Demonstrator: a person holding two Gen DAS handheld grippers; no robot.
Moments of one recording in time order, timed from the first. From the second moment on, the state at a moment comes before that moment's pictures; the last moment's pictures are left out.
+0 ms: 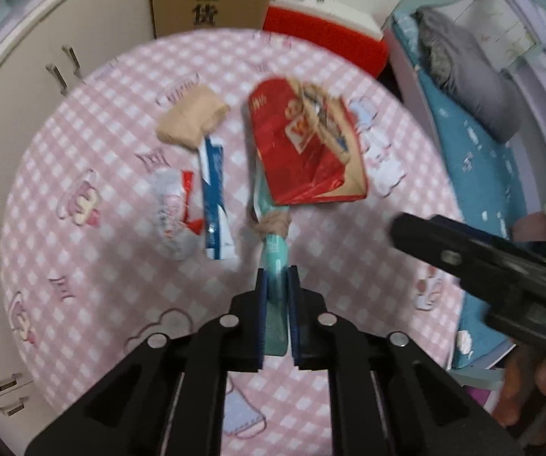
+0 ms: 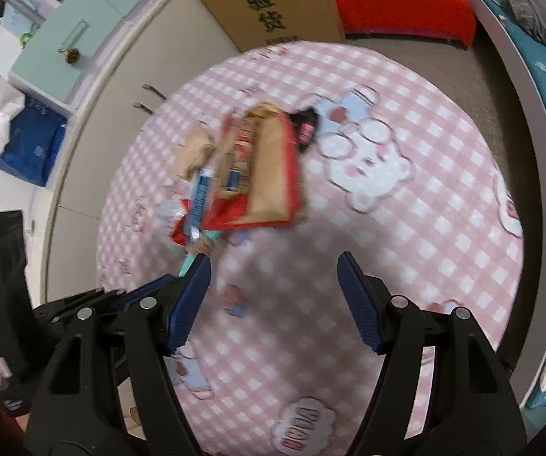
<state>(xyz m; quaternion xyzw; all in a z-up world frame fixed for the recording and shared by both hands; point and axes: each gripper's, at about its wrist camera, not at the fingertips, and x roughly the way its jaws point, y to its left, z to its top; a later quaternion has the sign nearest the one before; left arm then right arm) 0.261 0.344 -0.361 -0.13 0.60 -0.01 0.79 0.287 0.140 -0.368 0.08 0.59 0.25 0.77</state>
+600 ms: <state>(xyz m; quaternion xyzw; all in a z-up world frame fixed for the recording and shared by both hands) 0.206 0.435 -0.308 -0.21 0.51 0.05 0.83 0.288 0.255 -0.375 0.06 0.59 0.34 0.73</state>
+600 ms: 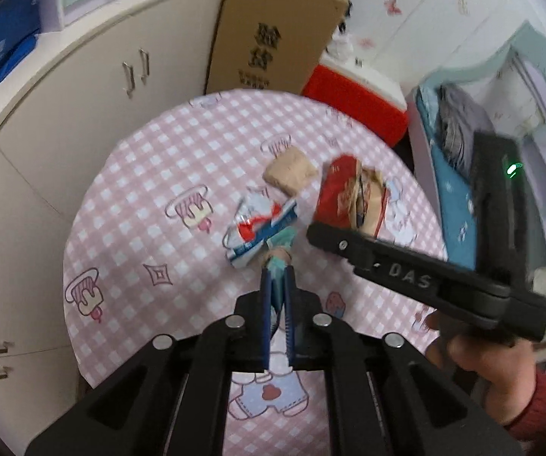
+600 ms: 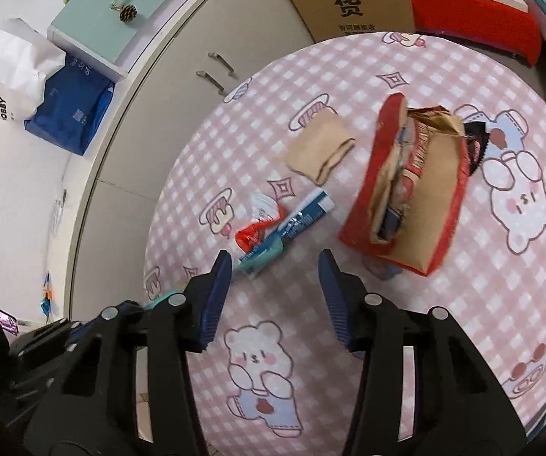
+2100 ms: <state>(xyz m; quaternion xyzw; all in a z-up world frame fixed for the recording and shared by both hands) 0.304 0.297 -0.199 -0.14 0.39 0.04 0.91 0.354 0.105 -0.310 0.11 0.54 0.35 0.76</state>
